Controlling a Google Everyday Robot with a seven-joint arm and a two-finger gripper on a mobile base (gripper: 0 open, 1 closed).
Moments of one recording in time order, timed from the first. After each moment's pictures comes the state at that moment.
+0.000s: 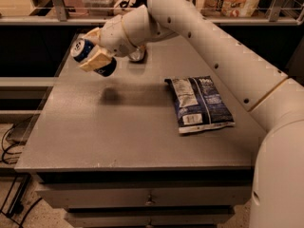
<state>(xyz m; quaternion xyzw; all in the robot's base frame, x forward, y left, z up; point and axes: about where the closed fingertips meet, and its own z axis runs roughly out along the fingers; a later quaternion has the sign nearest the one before) 0.627 0.188 0.931 -0.71 0.47 0.28 0.45</state>
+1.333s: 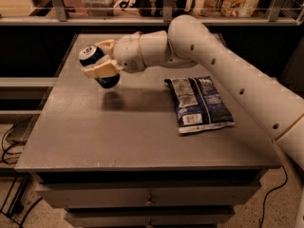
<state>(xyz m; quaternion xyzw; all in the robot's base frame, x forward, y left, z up) 0.604 0.168 0.926 -0.60 0.50 0.37 0.50</state>
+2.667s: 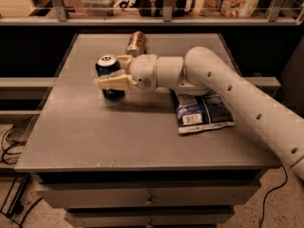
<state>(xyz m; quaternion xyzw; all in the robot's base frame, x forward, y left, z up) 0.604 0.132 0.898 -0.51 0.52 0.43 0.53</state>
